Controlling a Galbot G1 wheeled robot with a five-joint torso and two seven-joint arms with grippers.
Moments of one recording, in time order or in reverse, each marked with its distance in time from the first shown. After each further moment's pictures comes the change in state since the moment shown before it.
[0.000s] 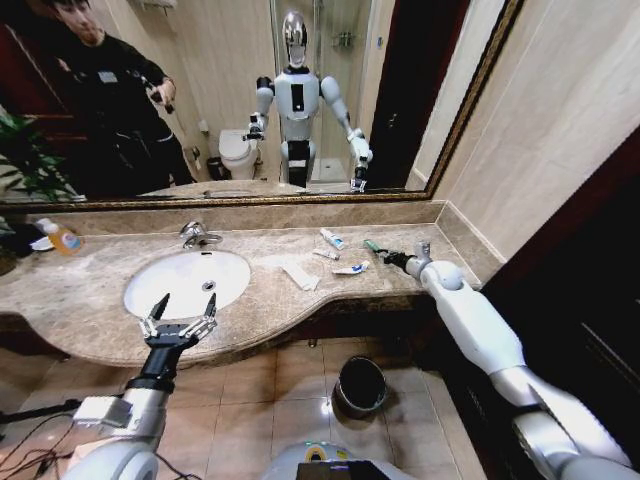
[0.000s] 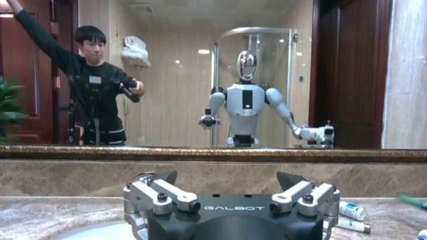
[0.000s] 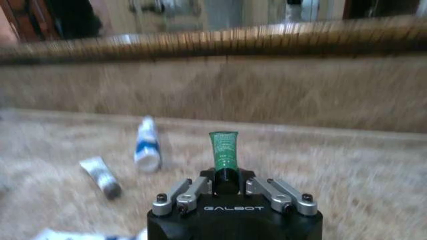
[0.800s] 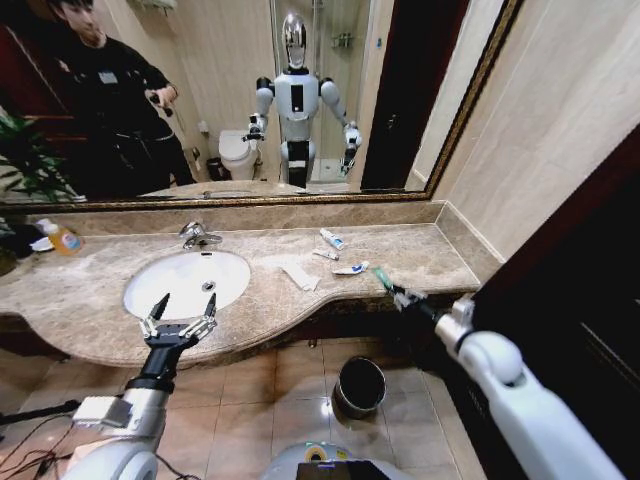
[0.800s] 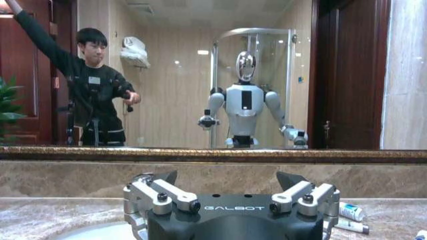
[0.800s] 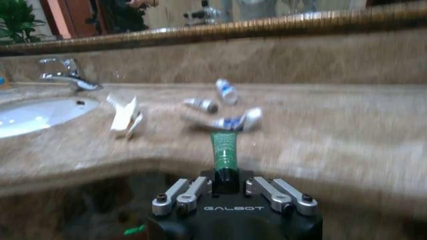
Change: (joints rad) left arm 0.000 0.000 0.000 0.000 0.000 0.000 0.000; right arm -0.854 0.055 0.346 0.576 -0.114 0.219 -0.053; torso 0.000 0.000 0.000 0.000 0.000
